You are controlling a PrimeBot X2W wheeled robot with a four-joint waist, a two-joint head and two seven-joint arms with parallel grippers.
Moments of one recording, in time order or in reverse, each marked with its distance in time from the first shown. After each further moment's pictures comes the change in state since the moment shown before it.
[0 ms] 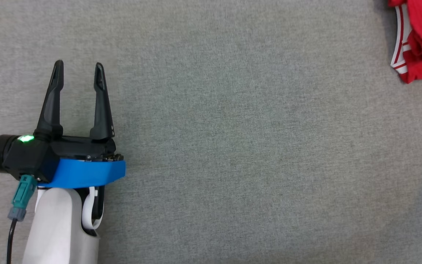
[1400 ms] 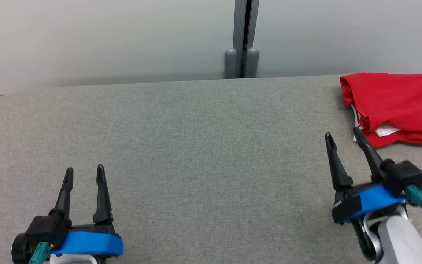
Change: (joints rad) left arm 0.316 -0.027 0.068 0.124 -0.052 0.021 0.000; right arm 0.763 0.550 -0.014 -0.549 0.034 0.000 -0.158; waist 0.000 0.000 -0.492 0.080
